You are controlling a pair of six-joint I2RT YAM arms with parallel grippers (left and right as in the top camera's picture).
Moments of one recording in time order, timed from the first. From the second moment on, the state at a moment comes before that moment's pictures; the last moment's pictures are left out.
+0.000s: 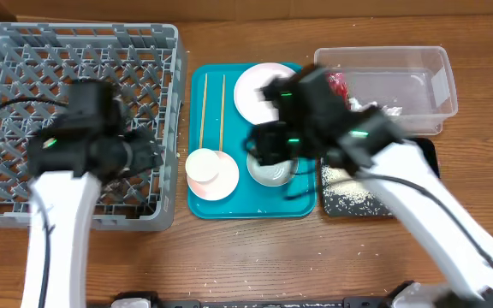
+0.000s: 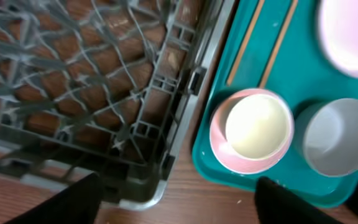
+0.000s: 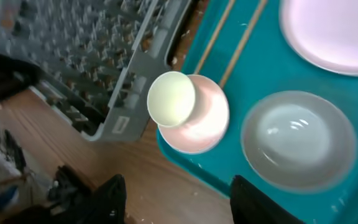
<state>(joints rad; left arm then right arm) 0.03 1.32 1.39 -1.29 0.05 -0.34 0.66 1.59 1.58 -0.96 -0.31 0.38</state>
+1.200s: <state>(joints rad) 0.12 1.27 1.43 -1.08 1.06 -0.11 0.30 1.42 1.70 -1.07 -0.70 0.16</state>
